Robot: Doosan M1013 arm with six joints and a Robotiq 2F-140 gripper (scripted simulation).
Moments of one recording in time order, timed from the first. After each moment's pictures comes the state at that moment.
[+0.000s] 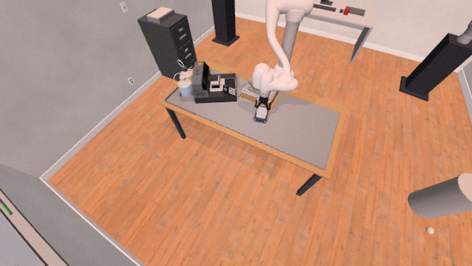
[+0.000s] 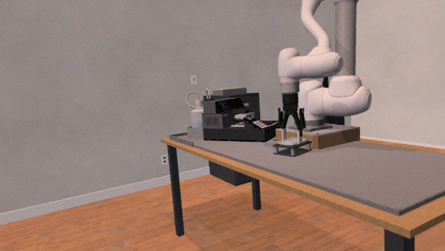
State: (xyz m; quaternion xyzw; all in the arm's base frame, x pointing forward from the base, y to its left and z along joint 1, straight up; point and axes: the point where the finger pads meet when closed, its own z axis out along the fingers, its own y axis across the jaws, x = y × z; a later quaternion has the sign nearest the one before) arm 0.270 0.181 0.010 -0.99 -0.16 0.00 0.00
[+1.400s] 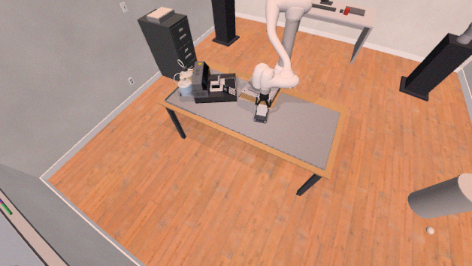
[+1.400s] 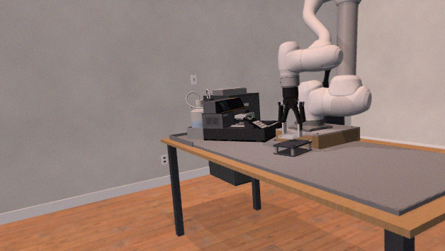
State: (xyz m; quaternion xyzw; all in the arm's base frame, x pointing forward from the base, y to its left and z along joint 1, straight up) arm 0.265 0.179 0.040 -0.99 -0.16 0.00 0.00
